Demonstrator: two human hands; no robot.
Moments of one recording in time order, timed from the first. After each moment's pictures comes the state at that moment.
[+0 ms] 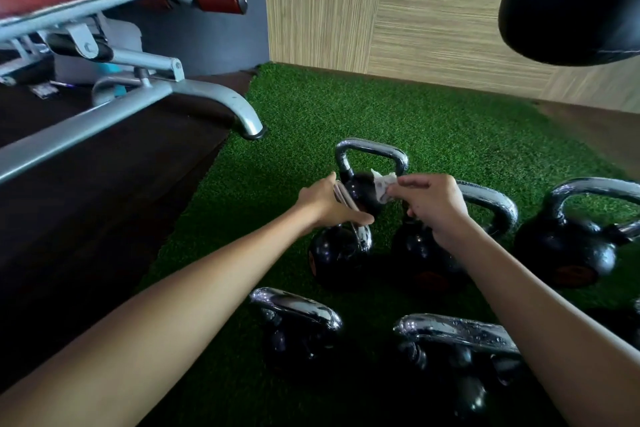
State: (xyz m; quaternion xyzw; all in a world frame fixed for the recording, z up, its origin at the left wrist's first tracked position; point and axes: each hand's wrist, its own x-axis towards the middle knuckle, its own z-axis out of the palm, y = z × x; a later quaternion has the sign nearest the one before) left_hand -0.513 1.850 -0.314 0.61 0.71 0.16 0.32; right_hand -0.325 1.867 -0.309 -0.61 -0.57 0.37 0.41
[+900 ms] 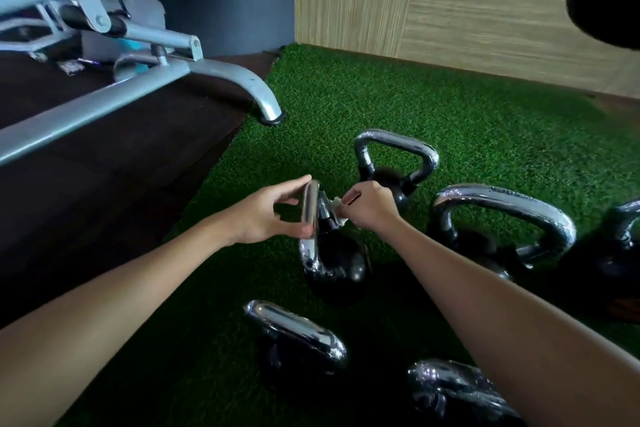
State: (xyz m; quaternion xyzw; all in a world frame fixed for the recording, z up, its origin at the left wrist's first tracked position) left_hand -0.630 1.846 -0.371 0.65 0.59 0.25 0.41; right_hand -0.418 1.944 -0.391 -0.57 -0.74 0.28 0.20
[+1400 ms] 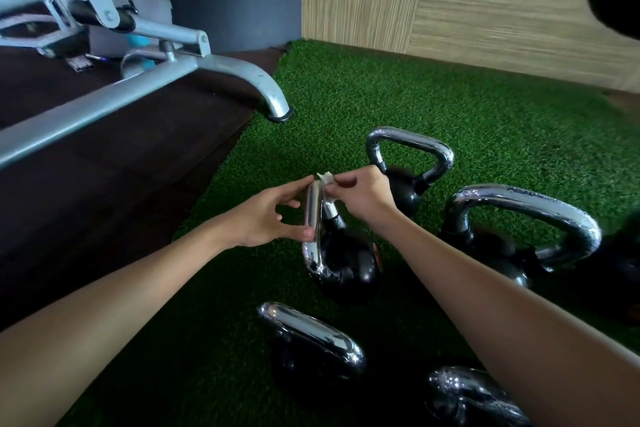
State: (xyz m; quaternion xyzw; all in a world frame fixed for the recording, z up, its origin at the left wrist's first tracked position) left_hand -0.645 1.841 -0.378 0.65 0.59 0.26 0.40; right_hand -0.450 1.935 -0.374 -0.51 -0.72 0.36 0.29
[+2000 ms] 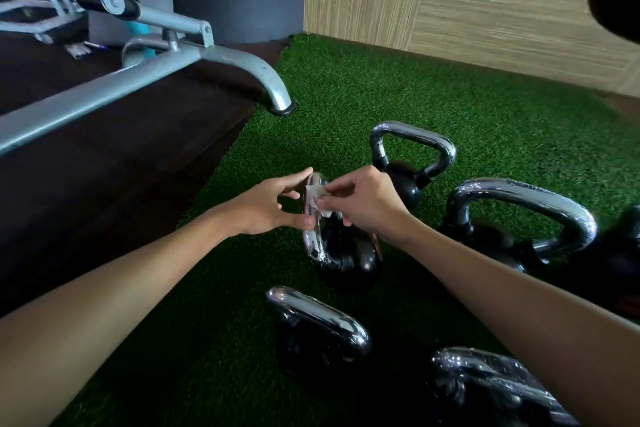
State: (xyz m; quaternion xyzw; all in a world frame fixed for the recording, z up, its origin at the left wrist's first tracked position) left_hand -0.655 1.837 -0.377 0.65 0.60 0.23 0.40; right_hand -0.442 1.879 -0.341 -0.44 -0.79 0.36 0.24
